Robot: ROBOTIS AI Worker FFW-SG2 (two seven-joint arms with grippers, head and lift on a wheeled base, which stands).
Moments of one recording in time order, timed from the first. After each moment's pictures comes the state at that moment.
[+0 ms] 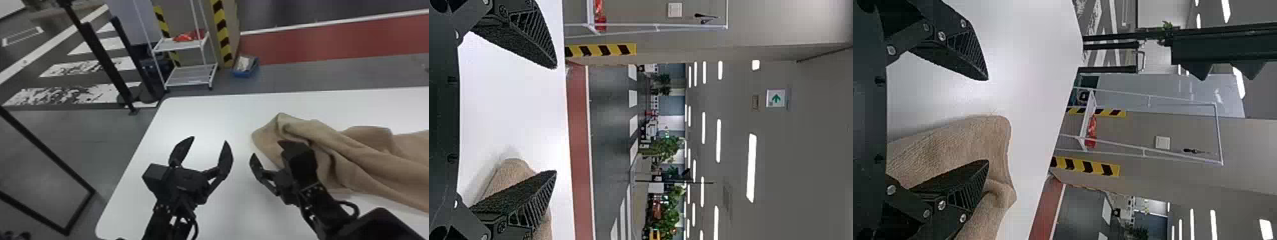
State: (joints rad) left arm 0.51 0.23 -0.02 -2.04 0.16 -0.05 0.04; right arm -0.01 -0.06 0.62 -1.66 0.02 0.31 -0.03
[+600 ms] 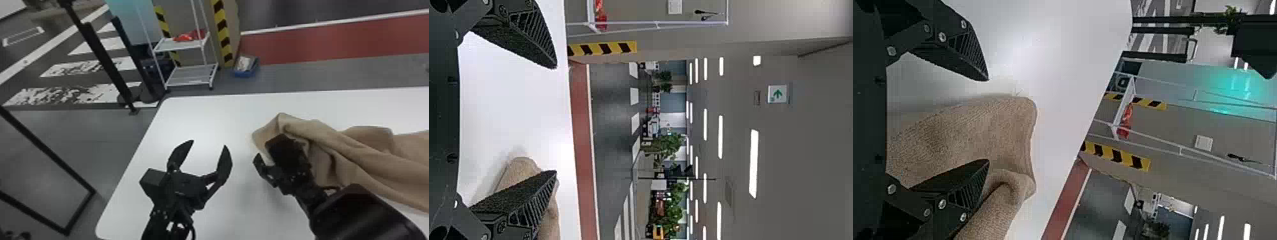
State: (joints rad) left arm 0.54 0.25 -0.02 -2.06 0.16 -0.06 0.03; right arm -0.14 0.00 0.64 -1.52 0.11 0.47 -0.08
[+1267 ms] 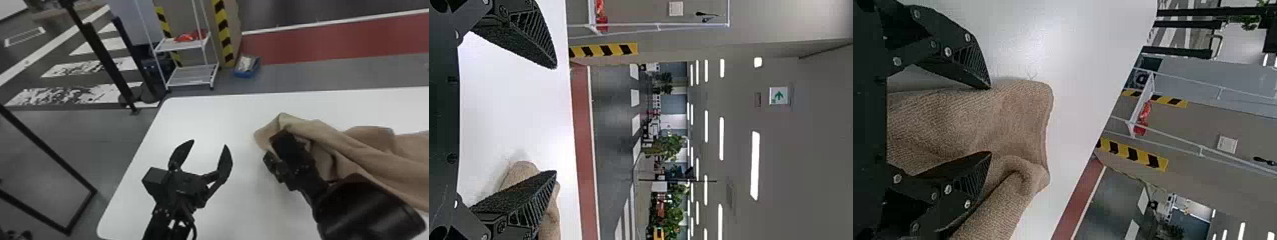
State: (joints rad) left arm 0.52 0.25 -0.02 -2.04 0.16 -0.06 0.03; right arm -0.20 0.00 0.65 -1.45 0.09 0.54 -0.08
